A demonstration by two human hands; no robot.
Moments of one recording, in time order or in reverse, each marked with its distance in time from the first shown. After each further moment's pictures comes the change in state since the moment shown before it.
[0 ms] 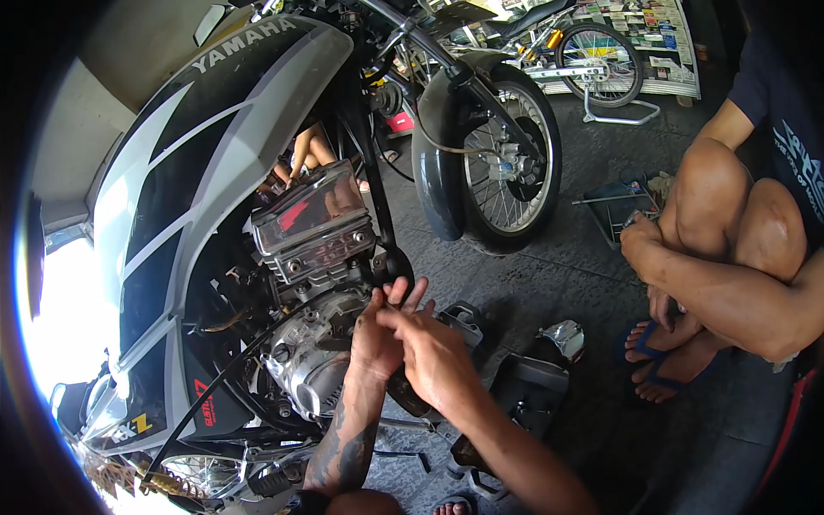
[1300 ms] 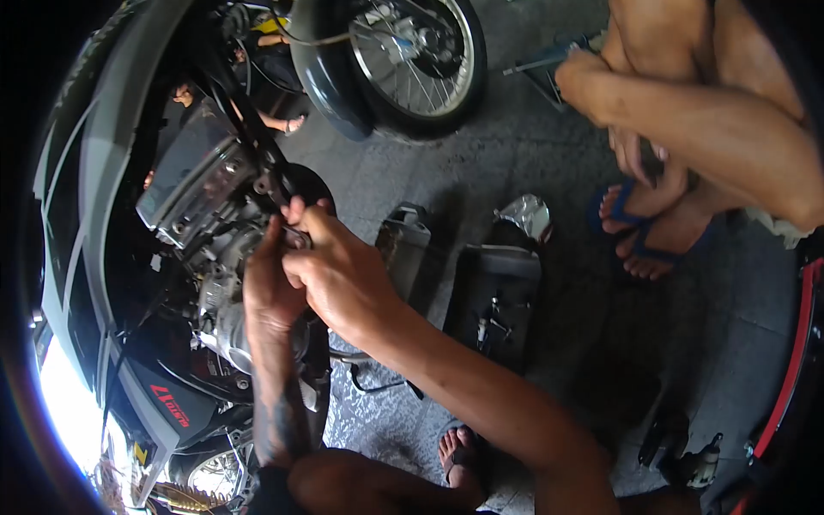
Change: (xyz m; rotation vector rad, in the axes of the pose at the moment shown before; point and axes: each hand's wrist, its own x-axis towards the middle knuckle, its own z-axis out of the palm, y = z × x) left_hand -0.007 0.019 0.001 0.303 0.064 -0.192; right_hand -0.014 0.006 -0.001 -0.003 0.239 -0.053
